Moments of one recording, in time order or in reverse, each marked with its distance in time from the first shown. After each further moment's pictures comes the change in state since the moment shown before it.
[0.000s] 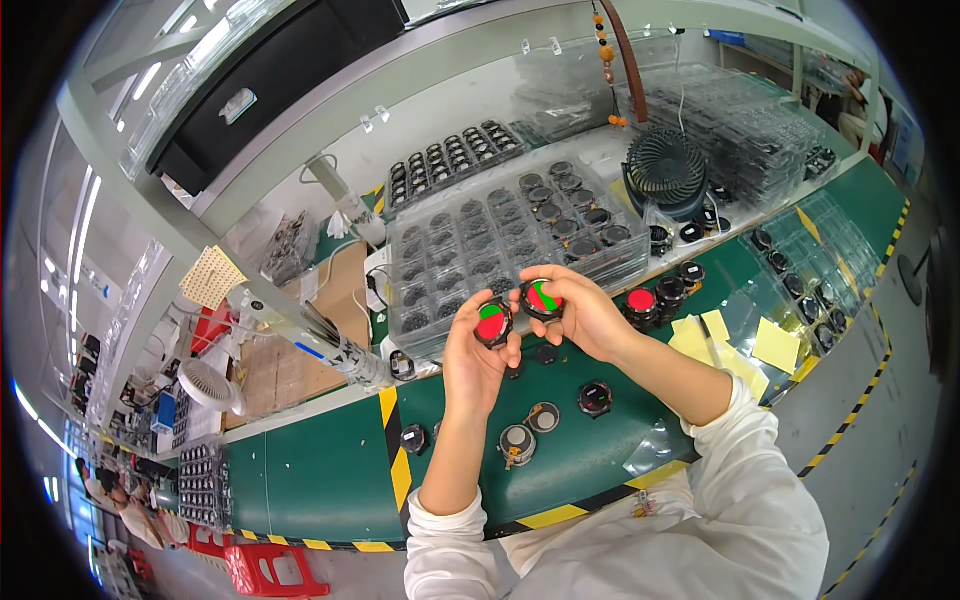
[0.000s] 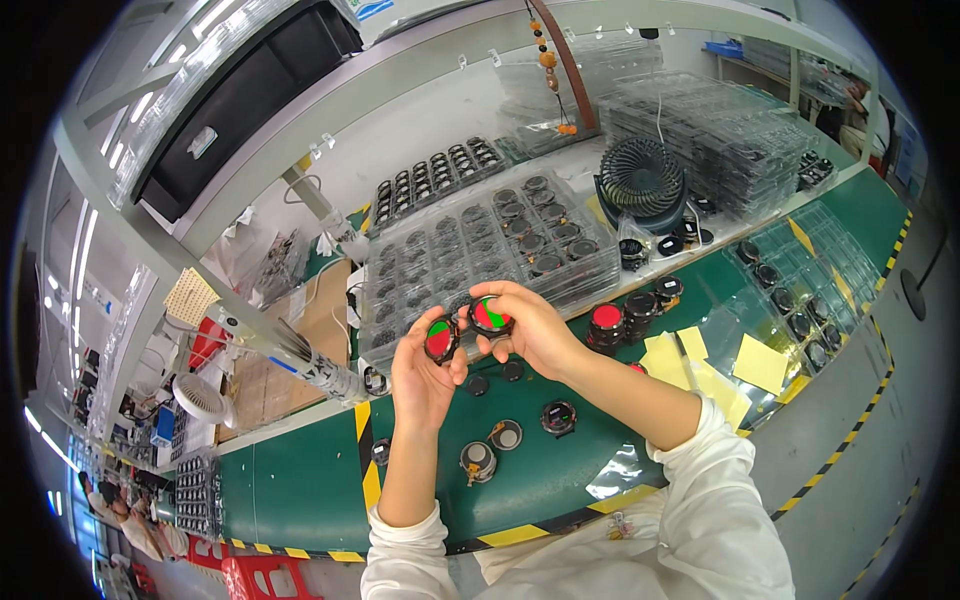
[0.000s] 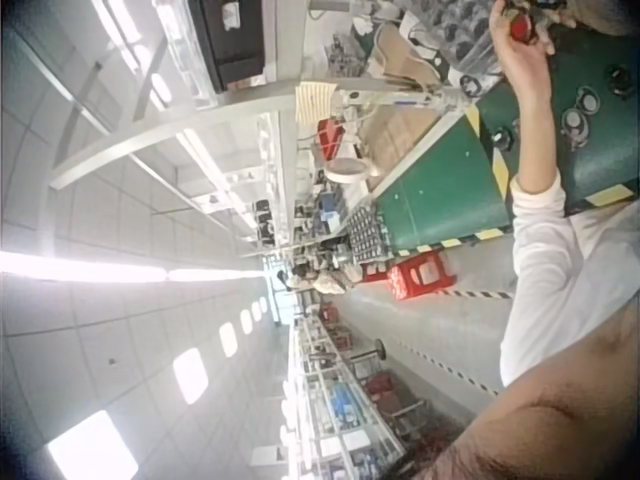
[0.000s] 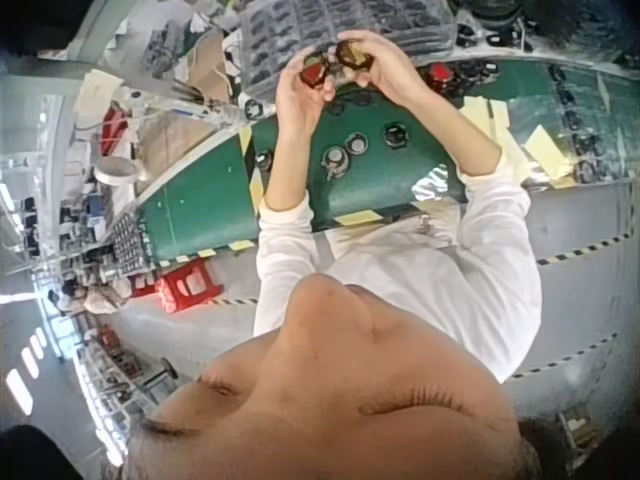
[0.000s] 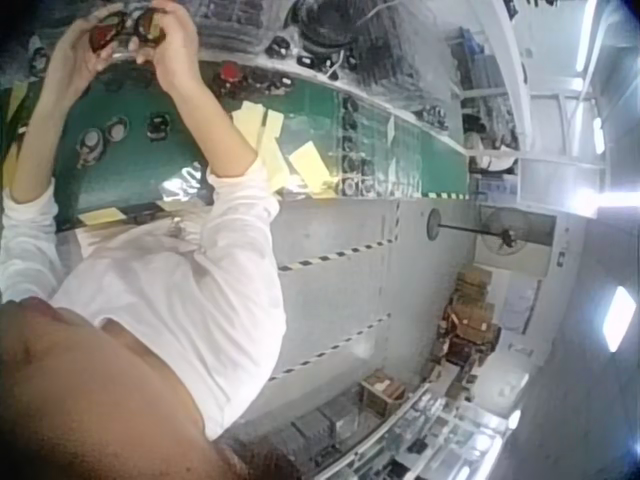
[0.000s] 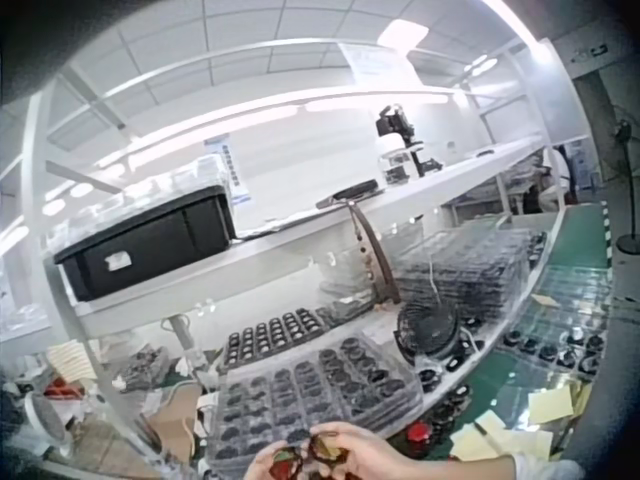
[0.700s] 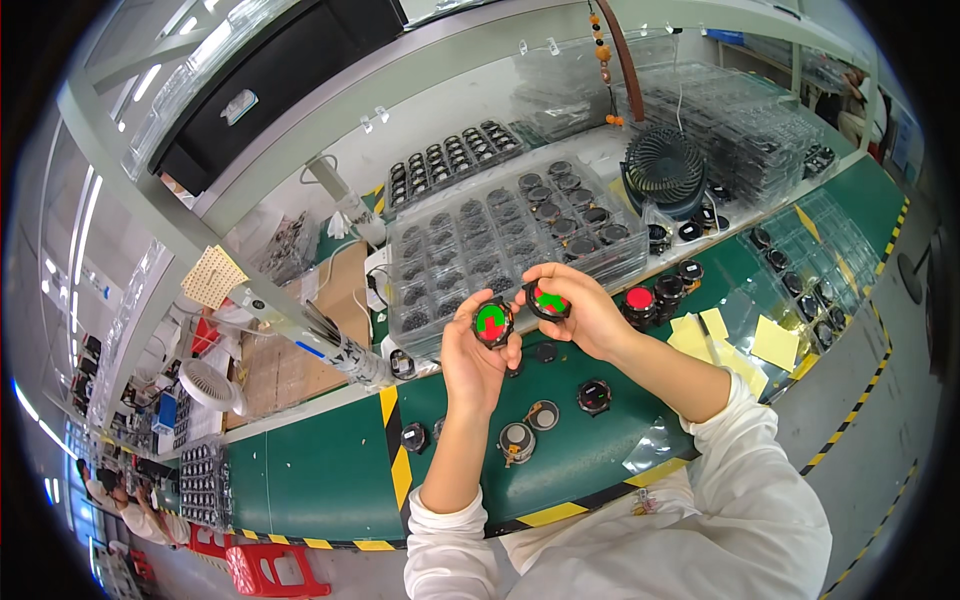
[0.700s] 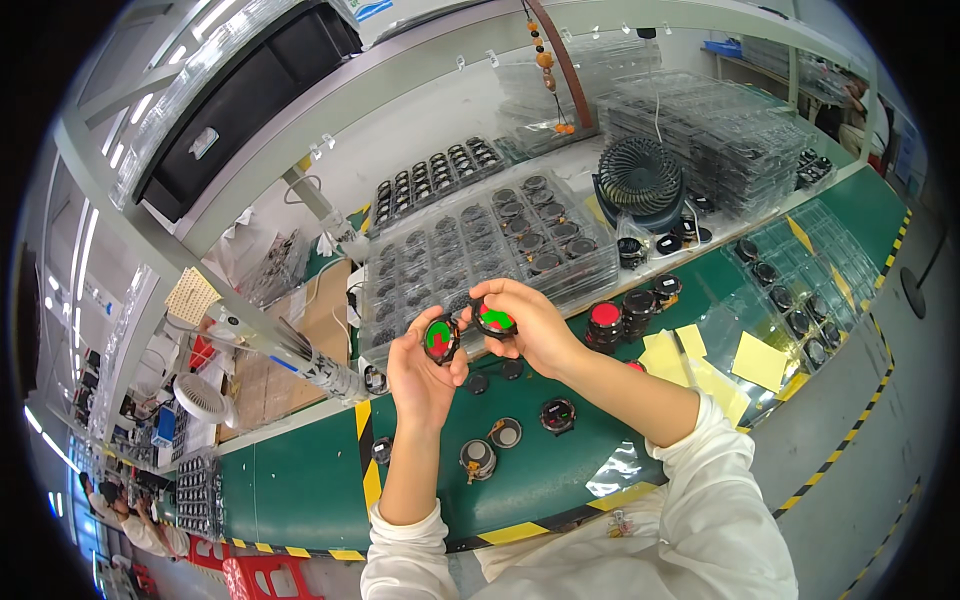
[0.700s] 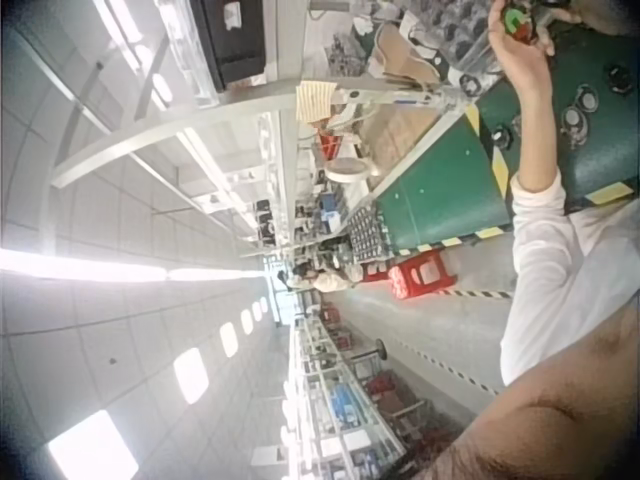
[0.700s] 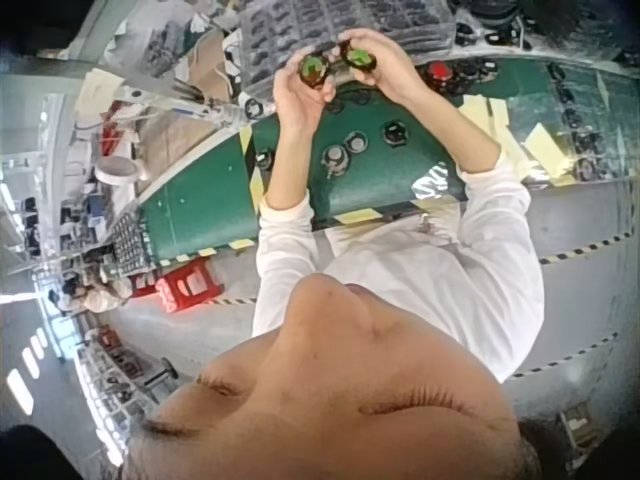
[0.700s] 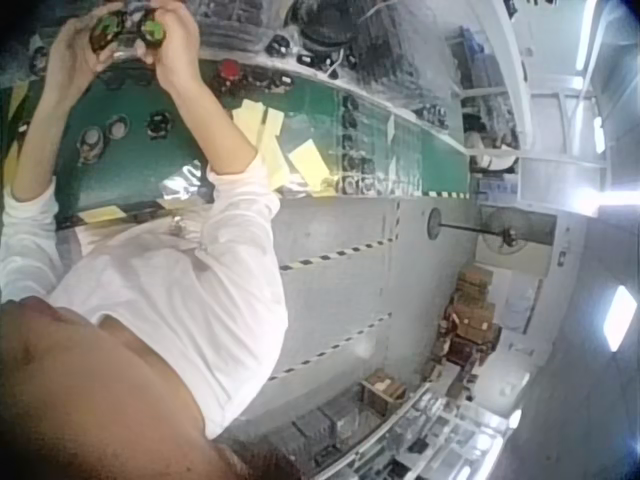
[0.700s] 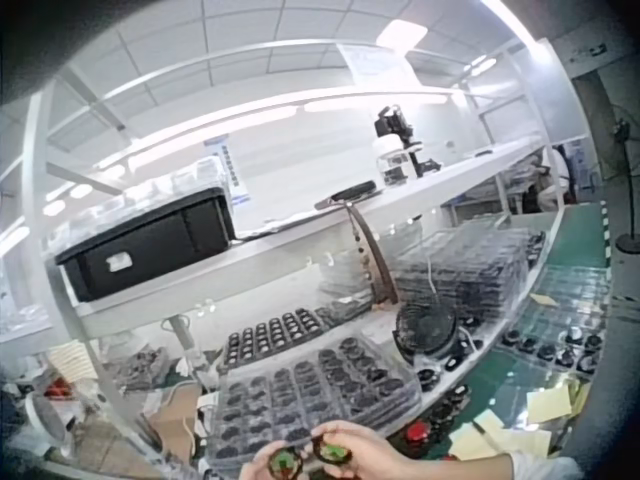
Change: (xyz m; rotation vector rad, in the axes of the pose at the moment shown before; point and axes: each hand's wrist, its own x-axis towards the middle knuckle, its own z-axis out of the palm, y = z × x) left_hand -0.003 0.000 0.000 -0.031 -0.052 0.007; right_hand -0.003 -0.001 0.003 -0.020 0.032 -0.012
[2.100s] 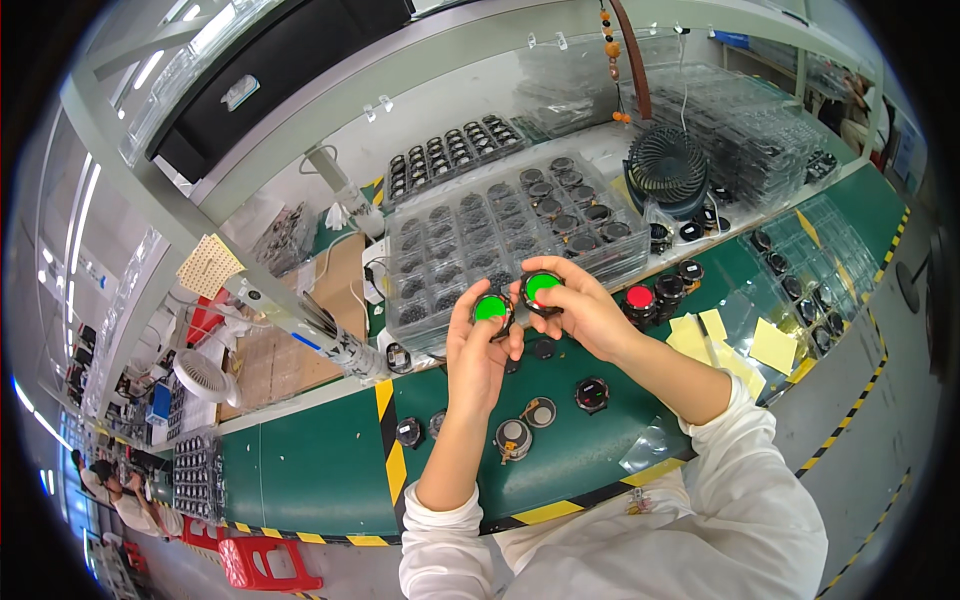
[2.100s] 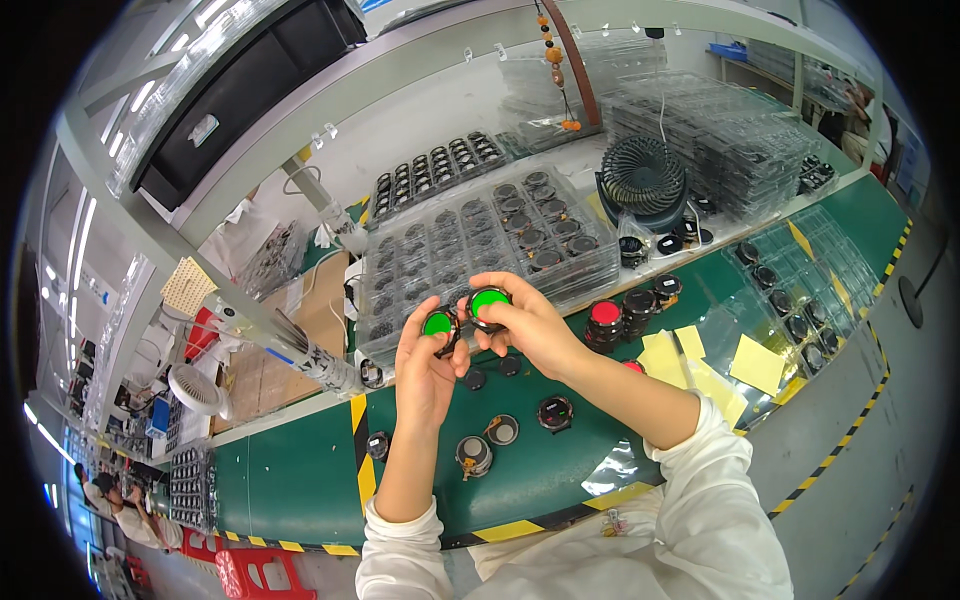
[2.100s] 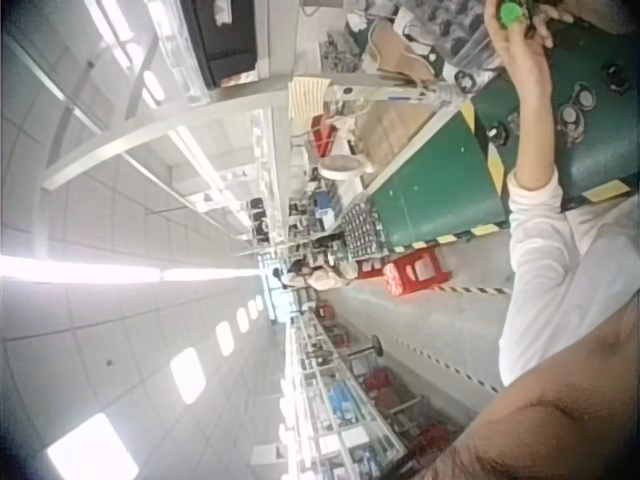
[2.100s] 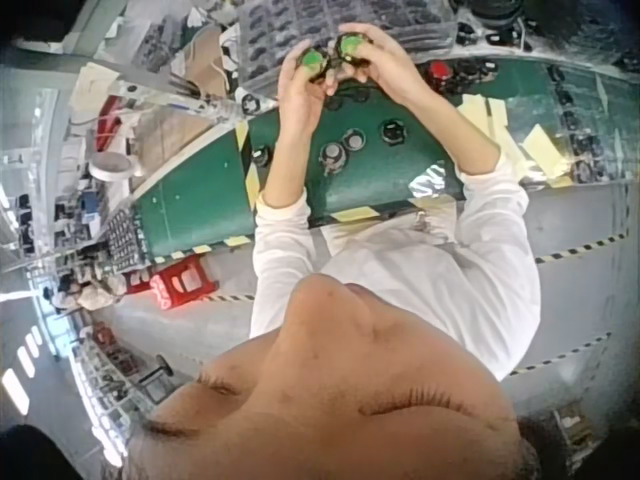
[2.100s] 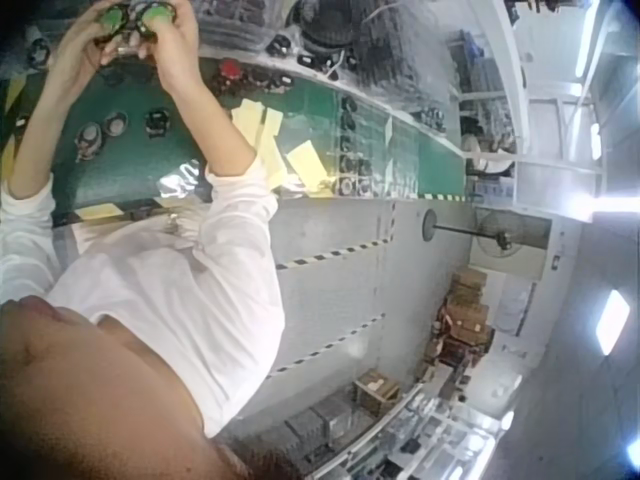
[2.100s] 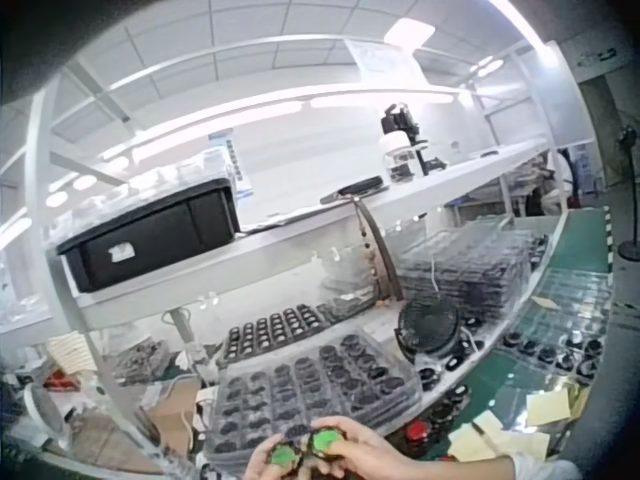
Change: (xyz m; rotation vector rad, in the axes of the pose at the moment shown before) left_hand -0.003 -0.004 0.005 0.099 0.010 0.088; right_hand -0.004 0.001 0.002 -0.083 -0.050 -0.061
